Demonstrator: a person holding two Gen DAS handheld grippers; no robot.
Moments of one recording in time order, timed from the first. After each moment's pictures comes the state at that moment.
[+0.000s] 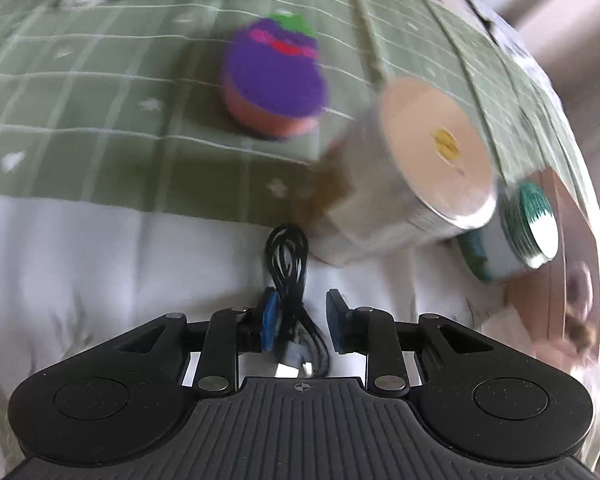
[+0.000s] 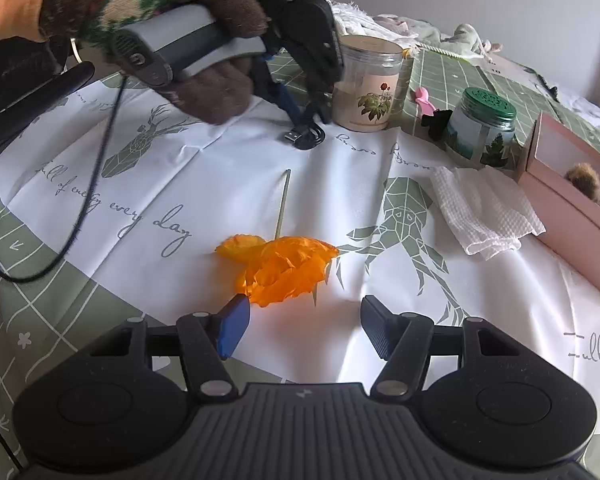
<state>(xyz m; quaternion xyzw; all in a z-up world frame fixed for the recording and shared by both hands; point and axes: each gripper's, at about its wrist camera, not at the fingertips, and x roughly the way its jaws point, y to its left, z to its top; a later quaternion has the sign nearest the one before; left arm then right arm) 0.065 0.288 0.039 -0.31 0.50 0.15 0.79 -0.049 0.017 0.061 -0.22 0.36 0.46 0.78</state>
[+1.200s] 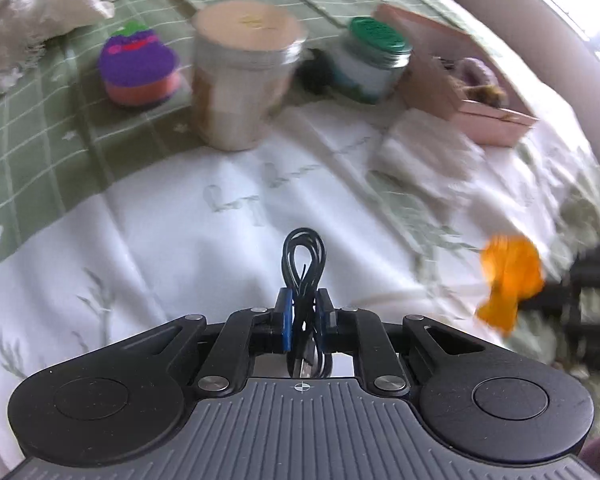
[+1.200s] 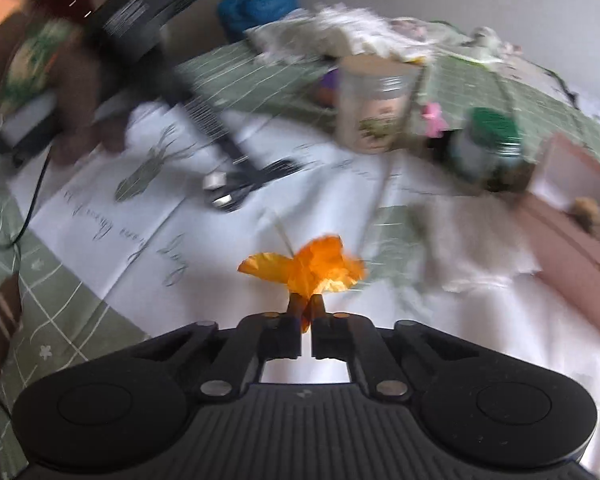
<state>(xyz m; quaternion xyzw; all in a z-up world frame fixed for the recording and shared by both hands) -0.013 0.248 0.073 -0.12 0.54 -0.07 0.83 -0.012 0.005 0.097 -0.21 0.37 0.48 0.76</state>
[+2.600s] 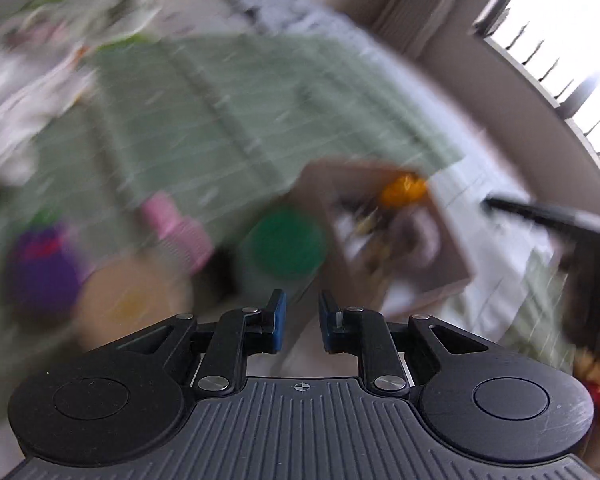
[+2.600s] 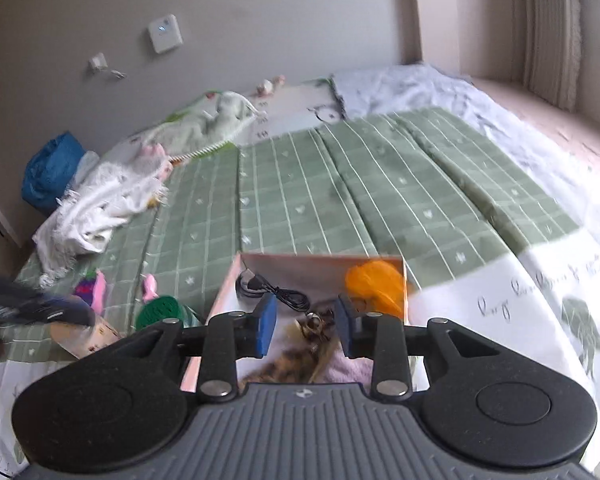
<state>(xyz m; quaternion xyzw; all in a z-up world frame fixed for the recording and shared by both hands) 0.110 0.236 0.164 -0.17 0.48 -0.08 0.86 0.249 -0.104 0.187 0.00 0.38 0.27 0.88</state>
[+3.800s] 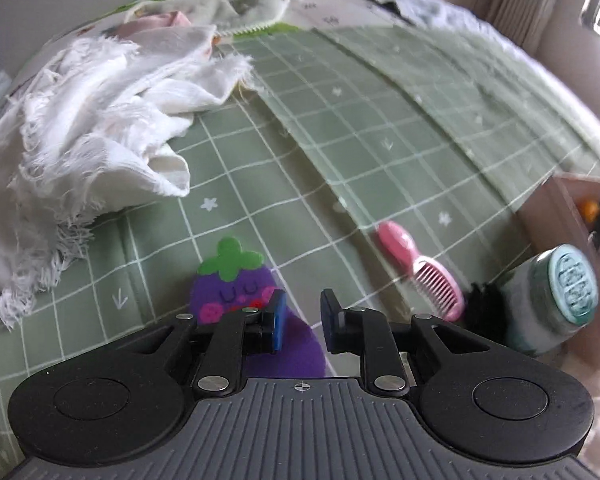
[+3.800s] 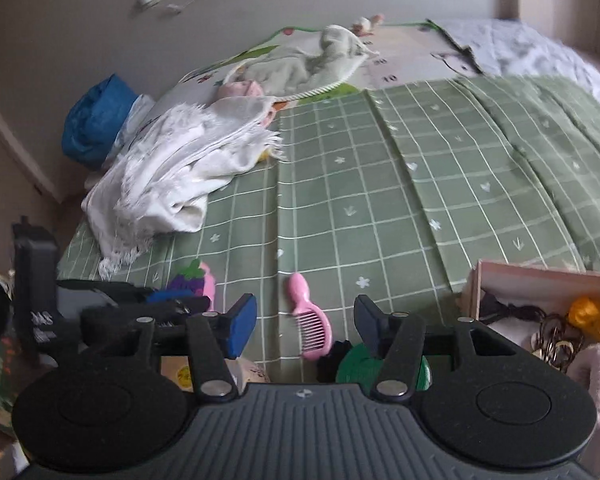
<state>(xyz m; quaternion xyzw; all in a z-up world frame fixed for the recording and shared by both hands) 0.187 0.342 0.074 -0.07 0.49 0.08 0.86 0.251 0.130 0.168 -0.01 0.46 0.33 0.82</state>
